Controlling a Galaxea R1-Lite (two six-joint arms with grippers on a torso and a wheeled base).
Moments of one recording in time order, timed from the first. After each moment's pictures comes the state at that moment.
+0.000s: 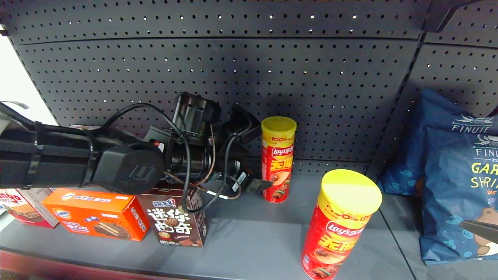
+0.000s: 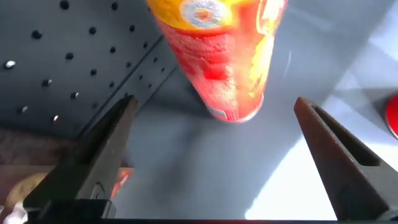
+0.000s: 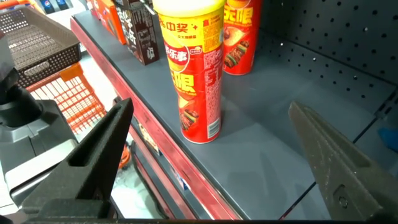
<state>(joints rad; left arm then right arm) -0.55 1.90 -1.26 -0.11 -0.24 0.37 0.41 0.72 -0.31 -0.33 0.42 -0.04</state>
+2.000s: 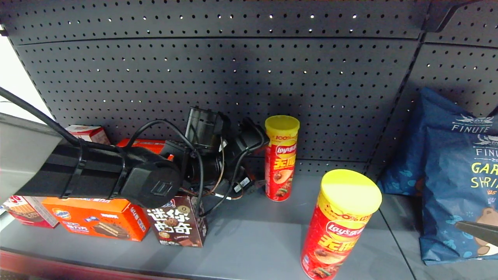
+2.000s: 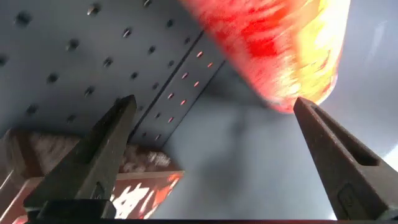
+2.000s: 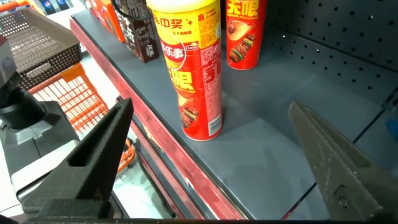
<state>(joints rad) -0.57 1.97 -1.21 -0.29 -0.02 0.57 0.40 0.74 -0.31 -0.33 0.42 -0.01</state>
